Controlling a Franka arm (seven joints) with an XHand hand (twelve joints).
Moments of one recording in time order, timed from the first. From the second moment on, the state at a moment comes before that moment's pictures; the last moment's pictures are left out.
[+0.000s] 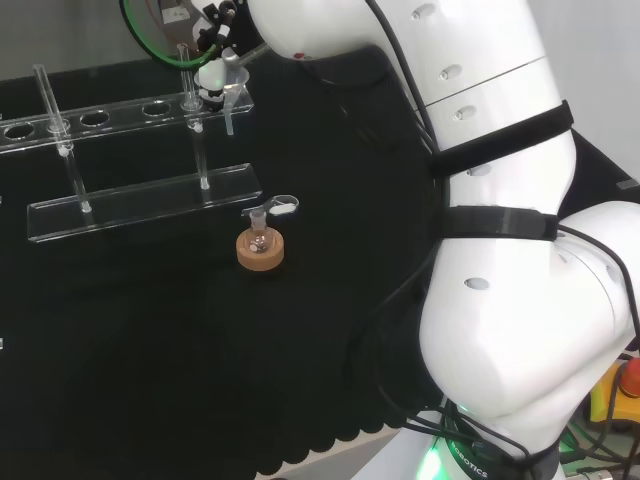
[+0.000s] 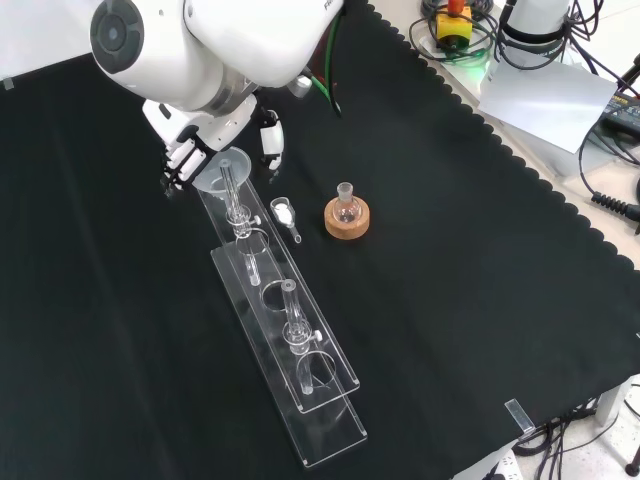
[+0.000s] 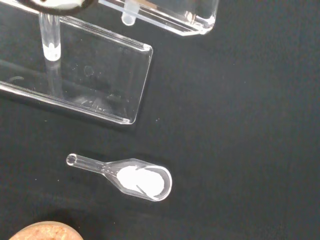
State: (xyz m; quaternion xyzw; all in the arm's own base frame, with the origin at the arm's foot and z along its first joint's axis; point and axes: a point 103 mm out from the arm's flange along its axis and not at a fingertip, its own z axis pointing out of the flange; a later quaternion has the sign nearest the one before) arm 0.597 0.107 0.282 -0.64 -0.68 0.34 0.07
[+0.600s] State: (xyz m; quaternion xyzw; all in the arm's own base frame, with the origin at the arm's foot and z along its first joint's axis) arm 0.593 0.104 0.279 -0.64 -0.68 0.34 0.07
